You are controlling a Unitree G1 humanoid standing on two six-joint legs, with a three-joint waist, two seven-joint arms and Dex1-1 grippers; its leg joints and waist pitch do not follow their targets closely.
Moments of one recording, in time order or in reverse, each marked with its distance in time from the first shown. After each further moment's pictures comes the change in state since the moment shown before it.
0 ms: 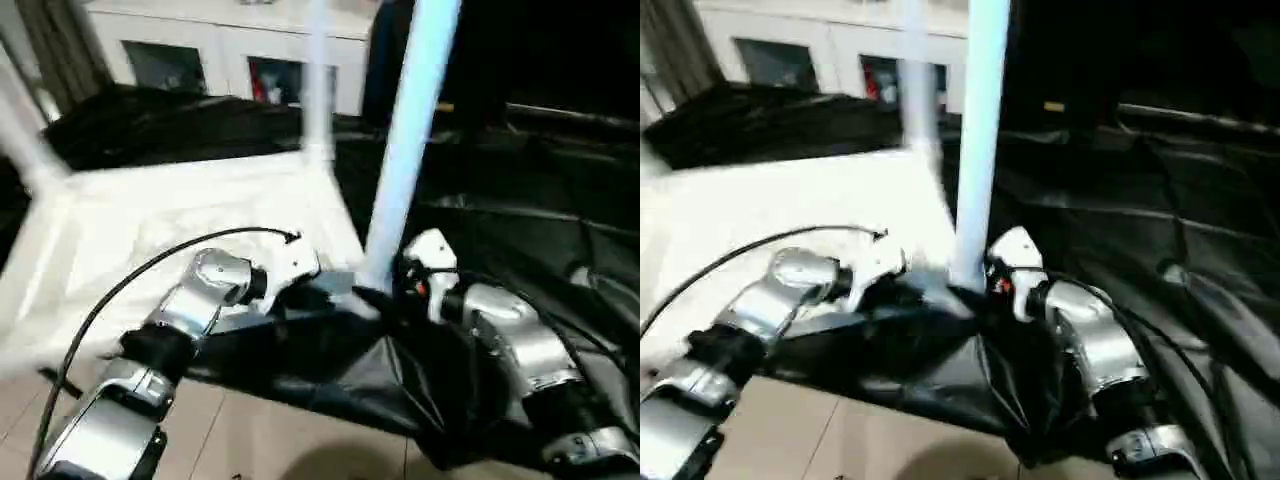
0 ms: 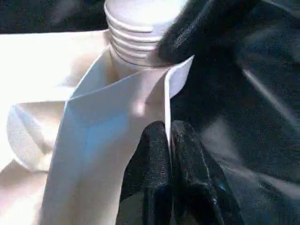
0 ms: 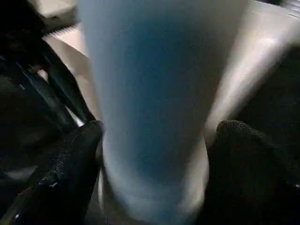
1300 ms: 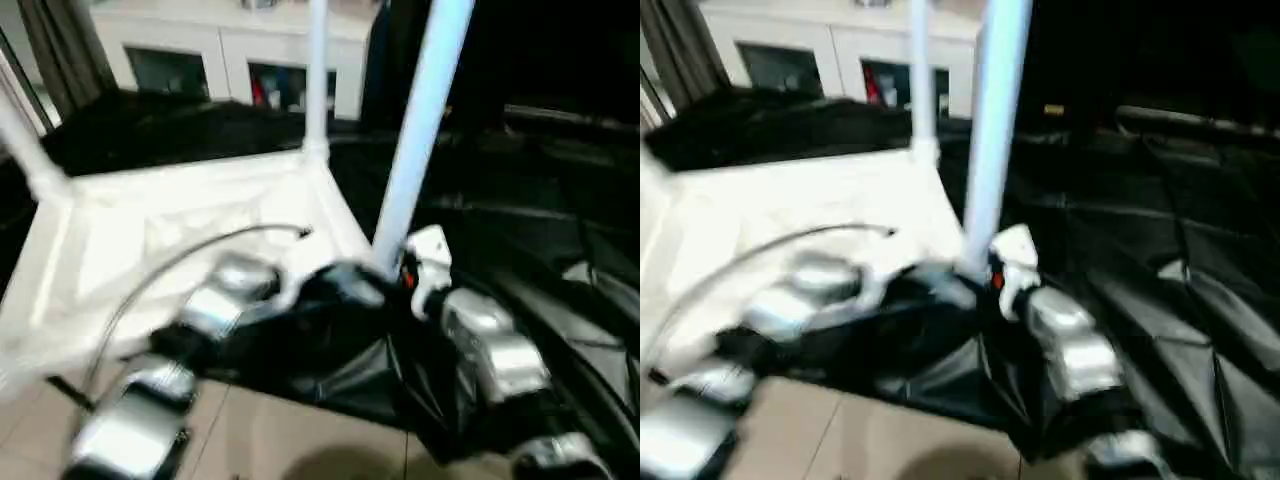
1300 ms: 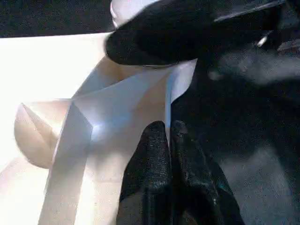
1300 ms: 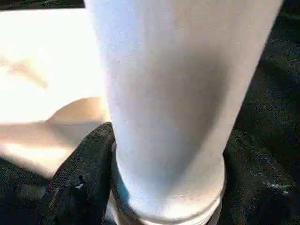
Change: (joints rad) left arm -0.101 -0.205 0.039 0.175 0.053 0.100 0.391; right arm -0.034 0.238 -0.155 0.114 -0.057 0.033 -0.598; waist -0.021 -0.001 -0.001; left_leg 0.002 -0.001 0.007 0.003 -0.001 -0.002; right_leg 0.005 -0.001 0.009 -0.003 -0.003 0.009
